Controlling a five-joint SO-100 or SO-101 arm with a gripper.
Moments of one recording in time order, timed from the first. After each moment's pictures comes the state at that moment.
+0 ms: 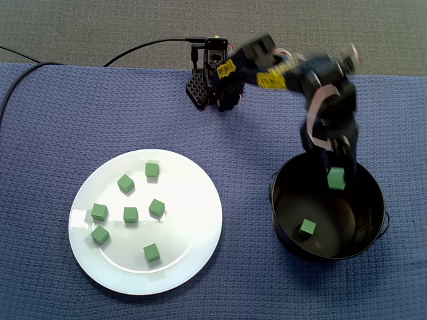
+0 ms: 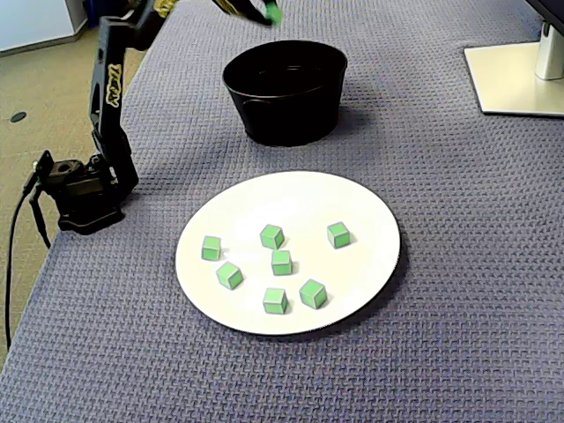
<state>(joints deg) -35.1 60.6 22.0 95.9 -19.7</state>
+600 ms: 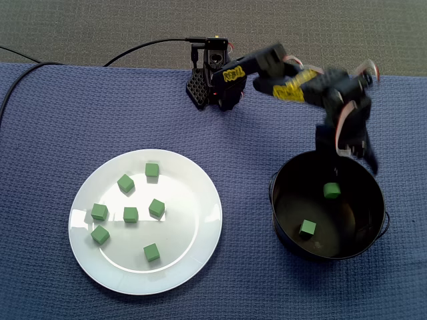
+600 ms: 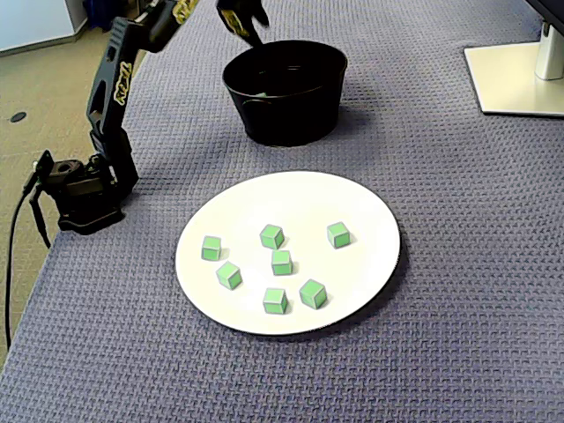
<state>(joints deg) -39.3 59.4 20.4 103.0 -35.2</state>
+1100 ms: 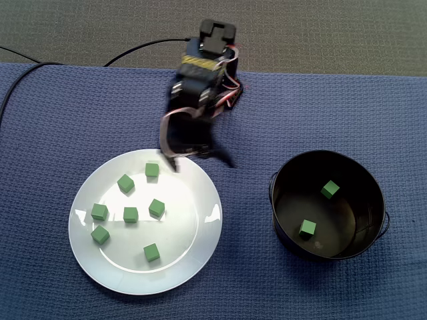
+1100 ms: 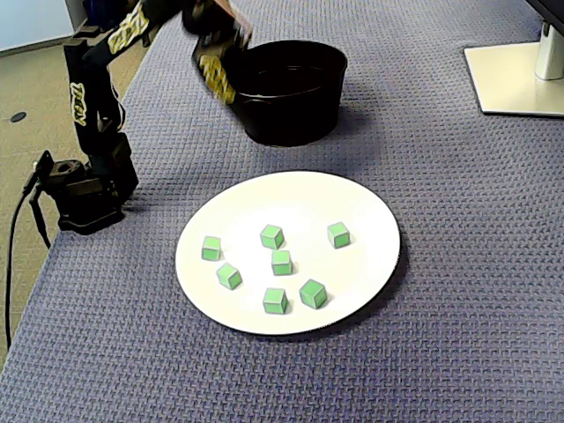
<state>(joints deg) 16.4 79.0 54.9 103.0 -98.0</state>
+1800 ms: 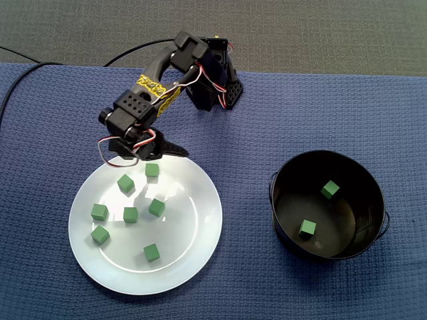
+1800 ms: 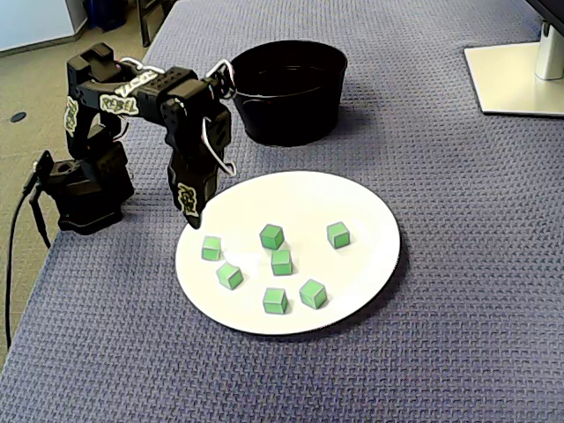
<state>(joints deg) 35.3 62.8 61.3 103.0 -114.1</state>
